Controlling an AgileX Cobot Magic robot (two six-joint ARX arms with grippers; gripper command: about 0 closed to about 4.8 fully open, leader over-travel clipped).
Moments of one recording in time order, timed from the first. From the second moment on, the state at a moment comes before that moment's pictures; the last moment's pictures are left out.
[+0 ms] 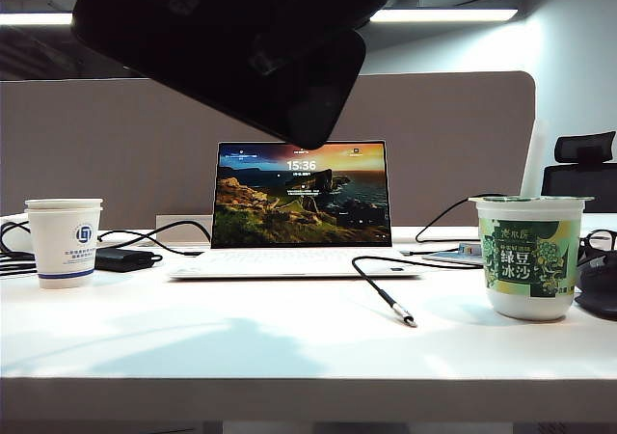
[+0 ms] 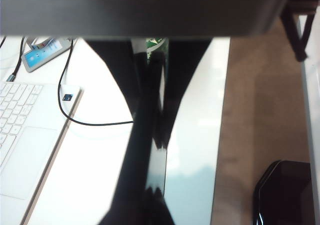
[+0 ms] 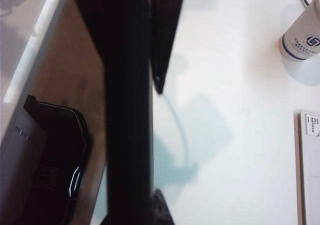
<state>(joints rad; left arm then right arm) -0.51 1.00 0.92 -0.57 0.58 0.66 0.72 1.53 1.36 -0.78 -0.52 -0.86</state>
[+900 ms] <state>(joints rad) -0.51 0.99 0.93 -0.06 0.61 0.27 0.54 1.21 1.36 -0.65 -0.65 -0.71</state>
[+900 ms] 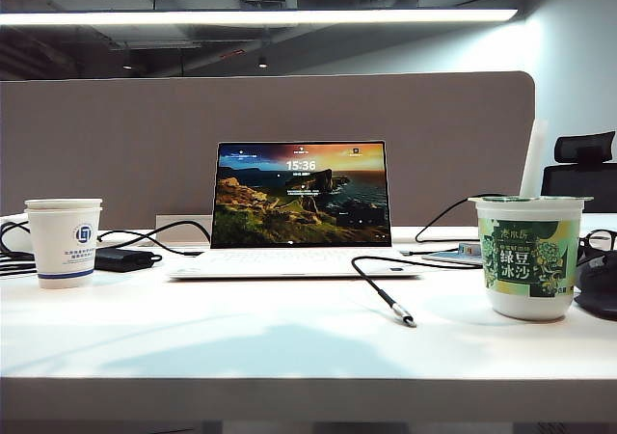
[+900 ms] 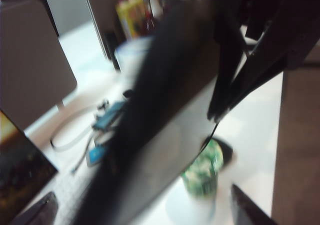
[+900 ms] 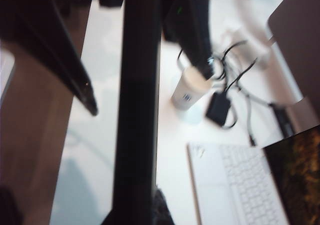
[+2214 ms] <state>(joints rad) -0.51 0.99 0.93 0.65 0.72 -0.35 0.56 1.29 1.36 0.05 -1.06 -0.07</state>
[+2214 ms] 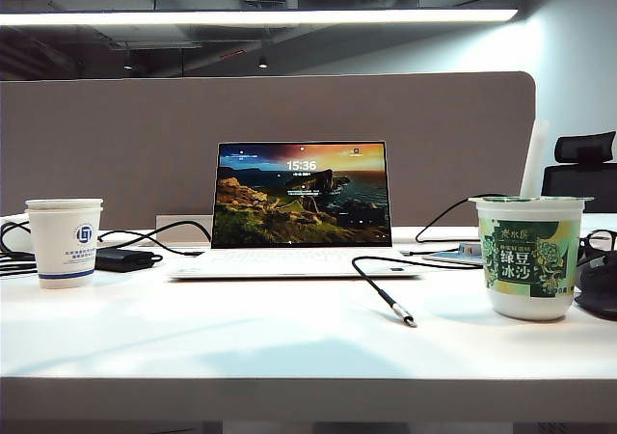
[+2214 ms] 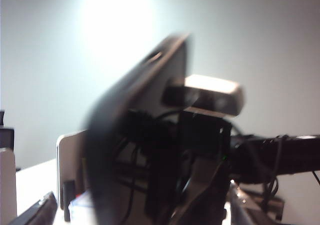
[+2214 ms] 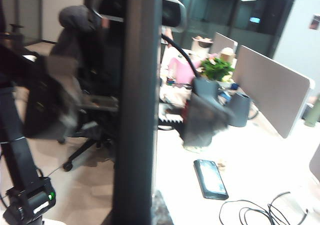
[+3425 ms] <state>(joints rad) -0.51 0.98 0.93 0.79 0.76 -0.40 0.63 1.34 1.36 0.16 -1.05 -0.03</state>
